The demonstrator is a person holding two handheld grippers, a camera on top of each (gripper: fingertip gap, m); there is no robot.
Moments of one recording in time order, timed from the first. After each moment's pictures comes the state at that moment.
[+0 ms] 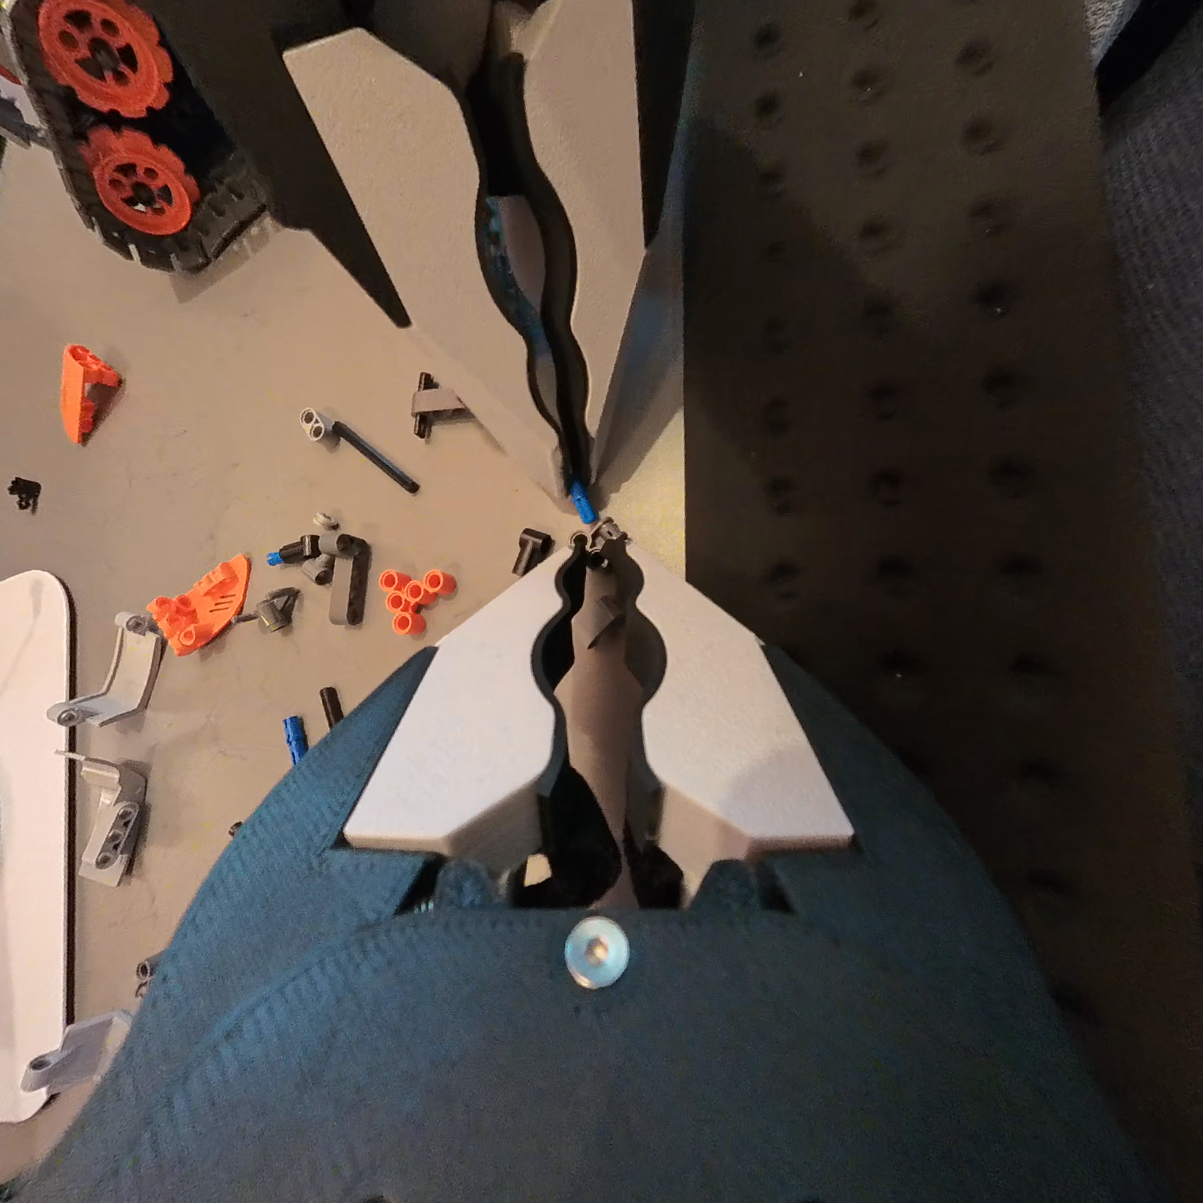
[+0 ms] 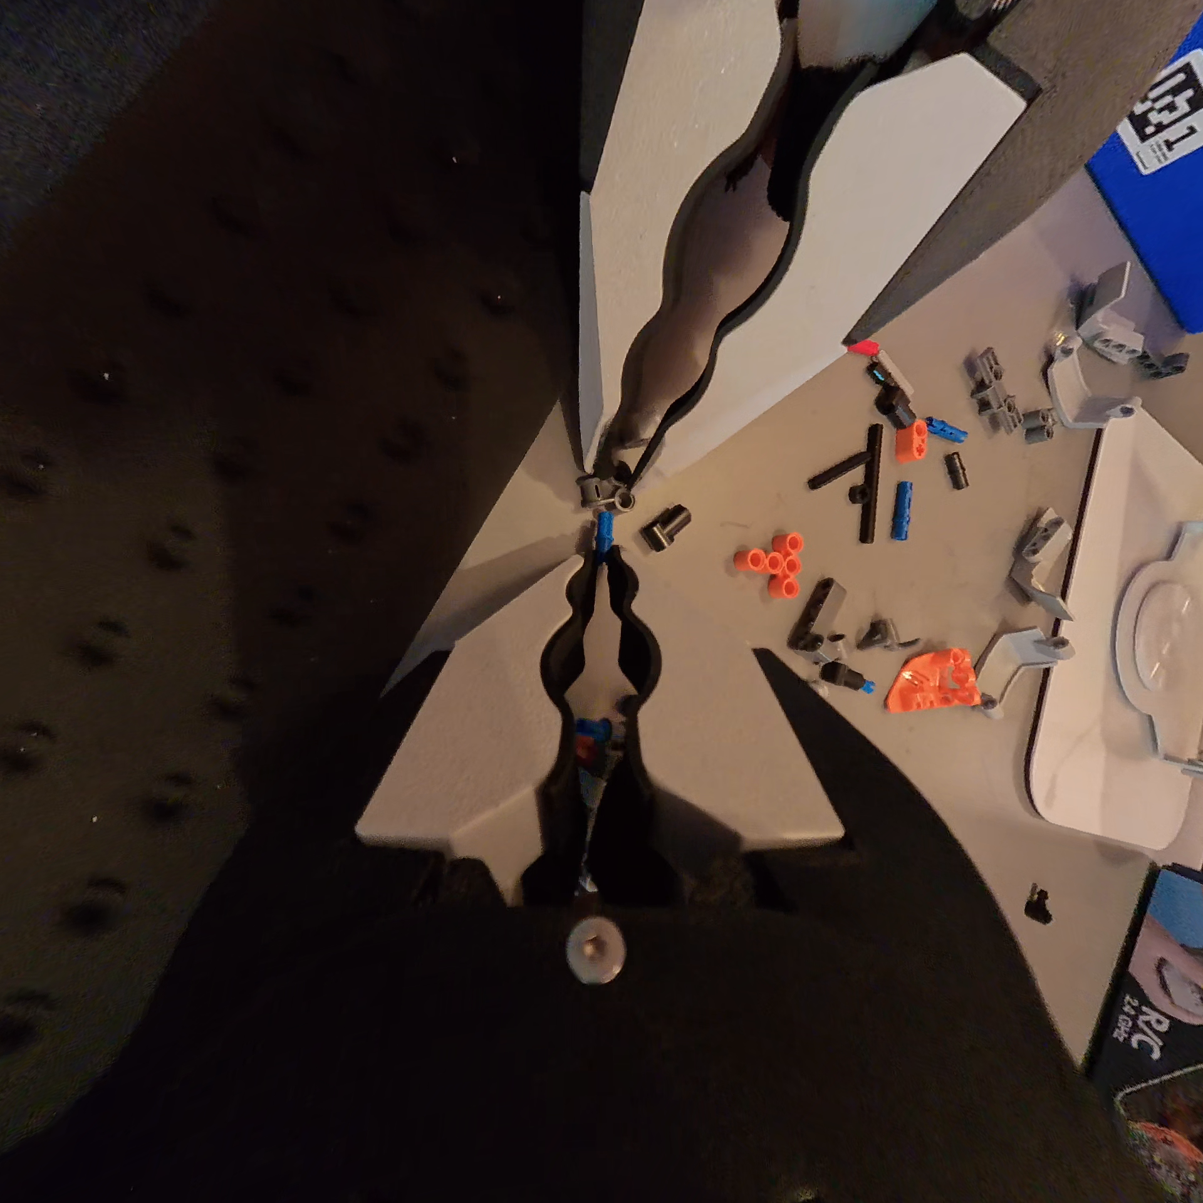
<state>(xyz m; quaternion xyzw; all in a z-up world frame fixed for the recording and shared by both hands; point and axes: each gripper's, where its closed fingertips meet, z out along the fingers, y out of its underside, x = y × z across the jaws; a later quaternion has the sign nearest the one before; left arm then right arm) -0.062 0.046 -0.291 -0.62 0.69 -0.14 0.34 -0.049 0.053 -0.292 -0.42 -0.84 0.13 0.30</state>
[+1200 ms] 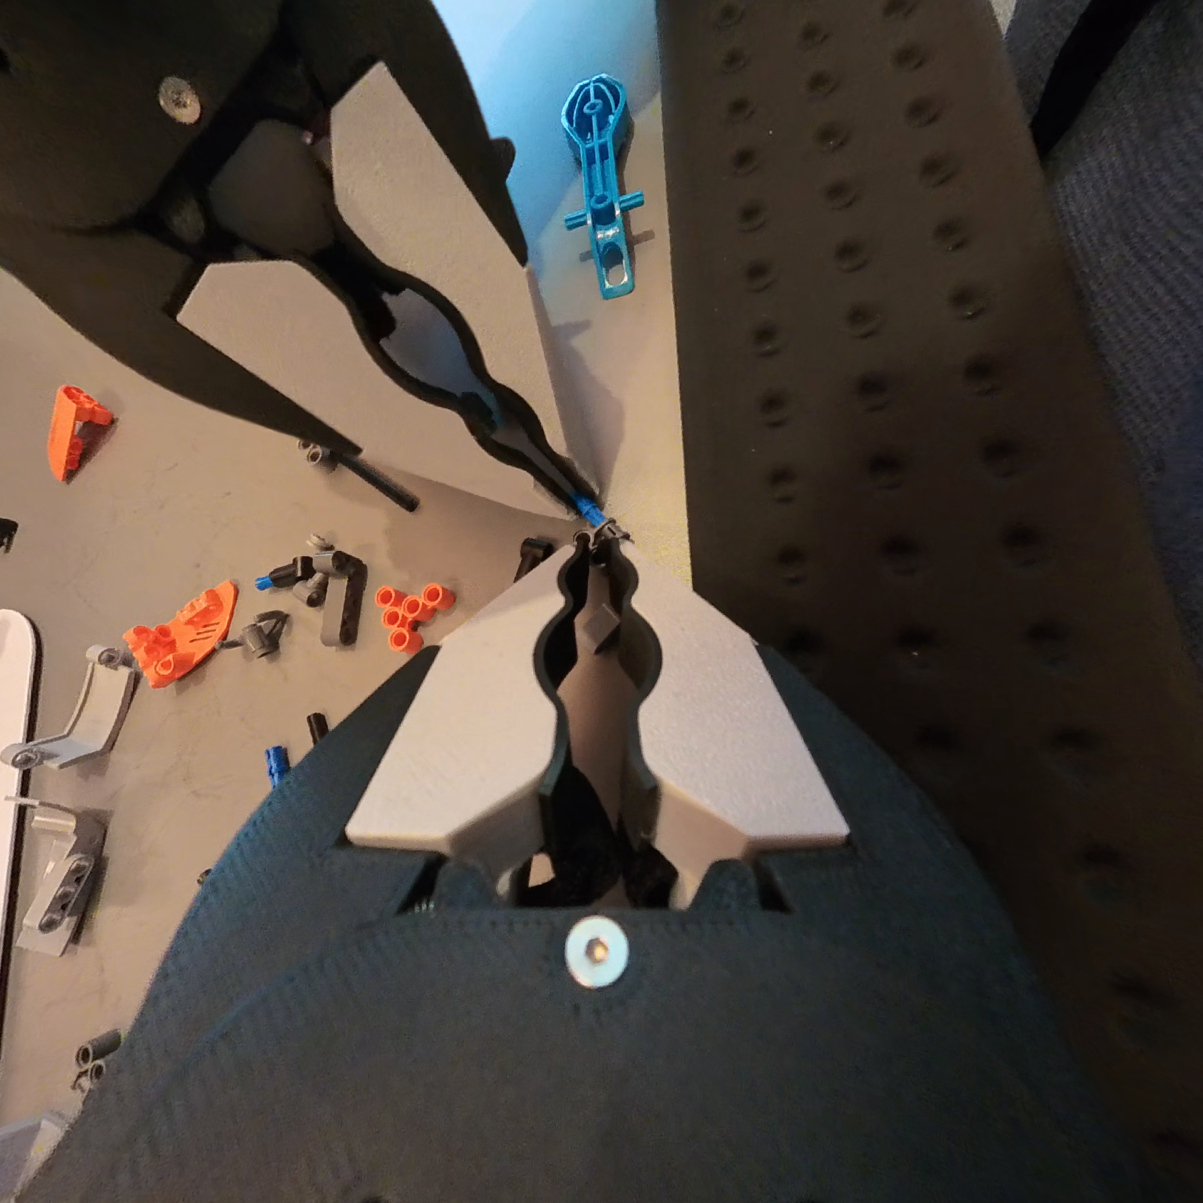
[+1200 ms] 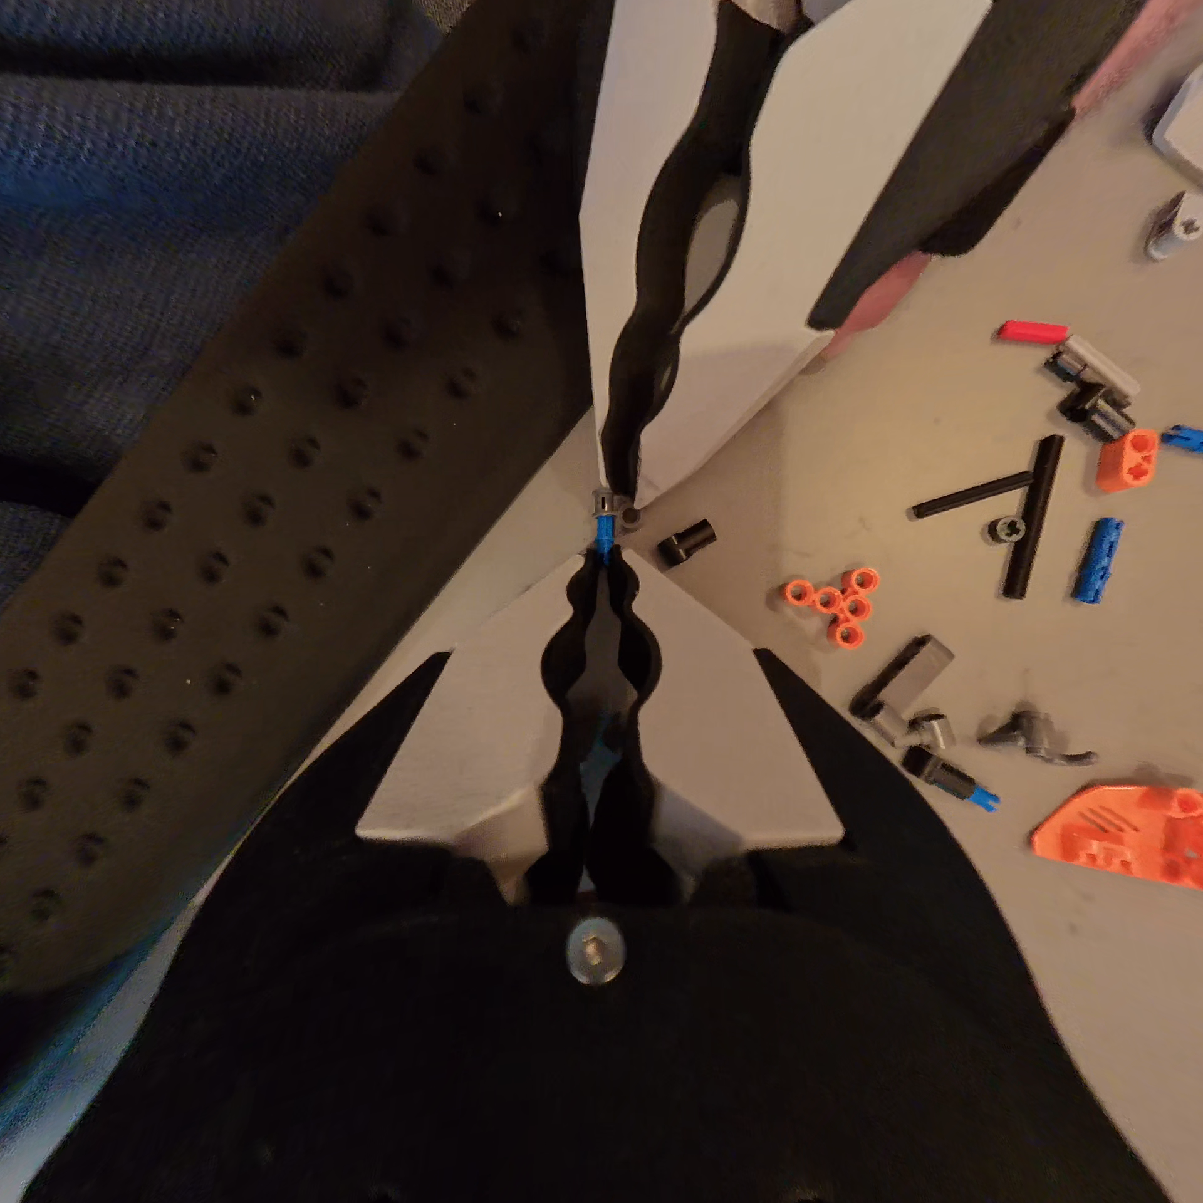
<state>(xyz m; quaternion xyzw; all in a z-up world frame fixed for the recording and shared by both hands) -0.060 0.047 -0.290 -0.59 0.69 -0.20 0.36 -0.049 0.049 -0.295 -0.42 -0.85 0.30 0.09</state>
